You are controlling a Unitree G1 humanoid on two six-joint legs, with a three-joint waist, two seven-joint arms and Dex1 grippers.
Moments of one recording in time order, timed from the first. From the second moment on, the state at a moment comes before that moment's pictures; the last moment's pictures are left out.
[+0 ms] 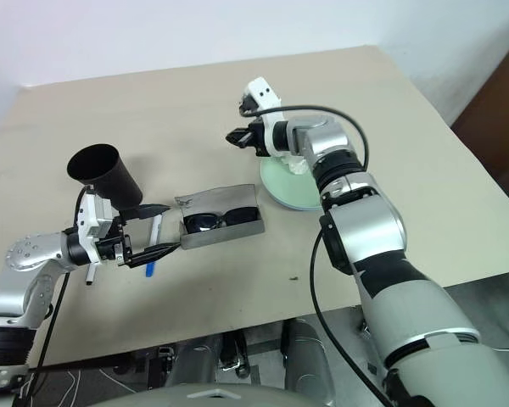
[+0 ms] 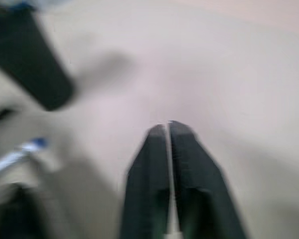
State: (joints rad) left arm -0.13 0.69 0.15 -0.06 -0.49 0.13 -1.17; right arm -1.36 -0.18 0.11 1.21 0.13 0.31 0.88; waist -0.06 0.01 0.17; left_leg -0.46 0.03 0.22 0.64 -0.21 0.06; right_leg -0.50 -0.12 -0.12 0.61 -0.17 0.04
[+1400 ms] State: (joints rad) left arm 0.09 0.76 0.41 -0.21 -0.69 0.33 -1.09; right arm -0.81 -0.25 0.18 0.24 0.25 0.48 1.19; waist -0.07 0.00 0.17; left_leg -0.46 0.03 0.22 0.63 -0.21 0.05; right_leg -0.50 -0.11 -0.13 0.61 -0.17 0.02
